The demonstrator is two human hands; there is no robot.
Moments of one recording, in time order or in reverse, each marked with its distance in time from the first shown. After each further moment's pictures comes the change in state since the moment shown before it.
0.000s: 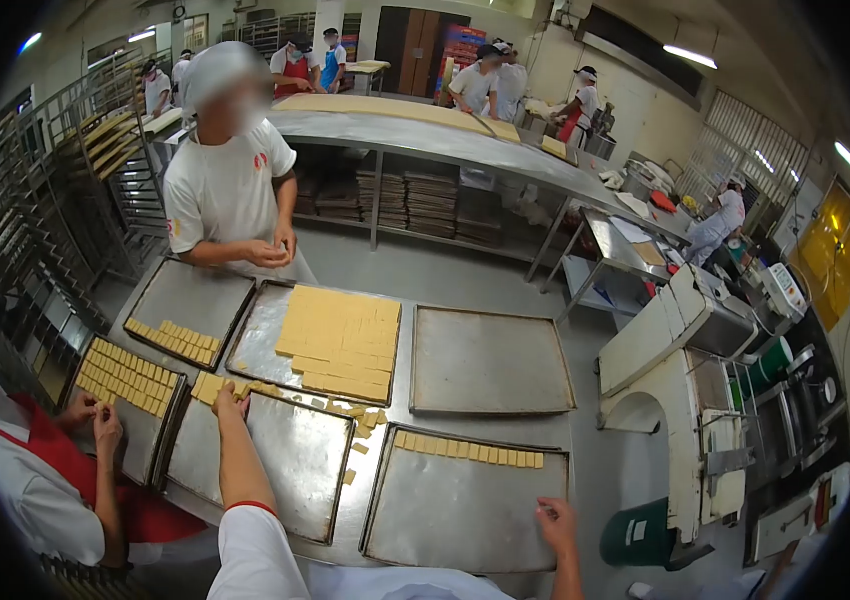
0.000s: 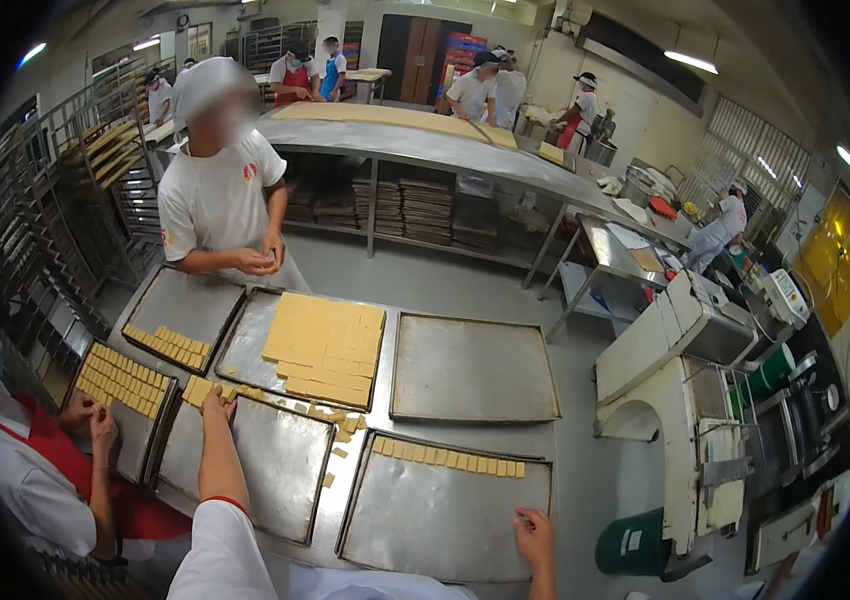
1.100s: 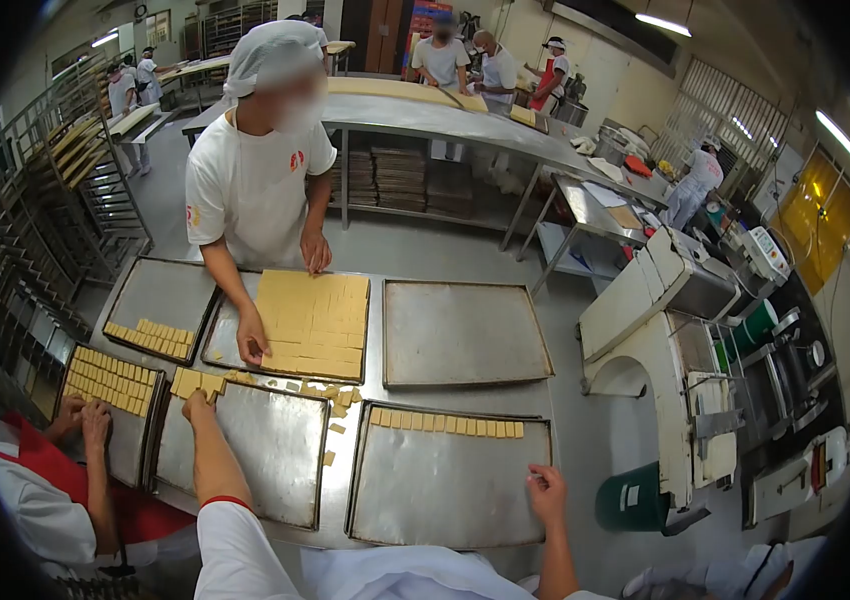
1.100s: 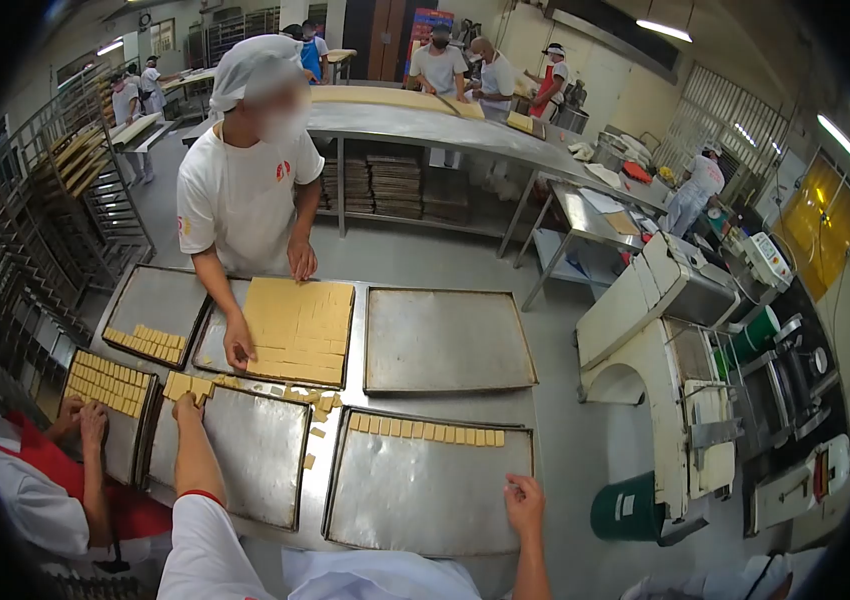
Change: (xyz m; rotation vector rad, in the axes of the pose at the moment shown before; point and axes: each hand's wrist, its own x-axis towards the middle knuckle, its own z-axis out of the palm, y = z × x) left_hand -0.024 0.021 -0.020 0.331 0.332 0.147; right_hand 0.001 0.000 -0.002 0.046 0.154 -0.058
